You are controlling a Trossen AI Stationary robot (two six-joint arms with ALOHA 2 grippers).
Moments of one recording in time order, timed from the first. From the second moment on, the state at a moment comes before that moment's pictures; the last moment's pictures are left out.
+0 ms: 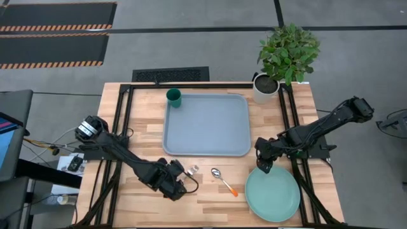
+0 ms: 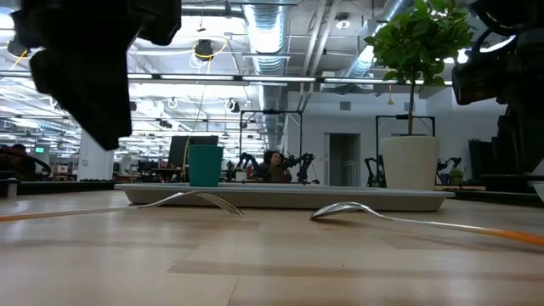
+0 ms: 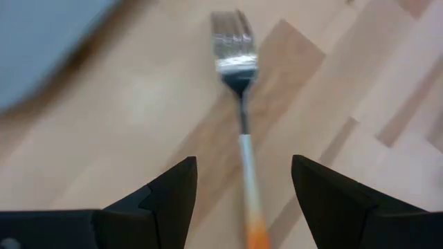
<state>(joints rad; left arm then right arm) -0.59 1.76 1.18 -0.72 -0.32 -1.25 0.35 1.03 0.53 -0.60 -0.05 0.97</state>
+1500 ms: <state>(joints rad) -0.55 1.76 1.18 -0.69 -0.14 -1.18 0.34 0.99 0.53 -0.31 -0.13 1.00</state>
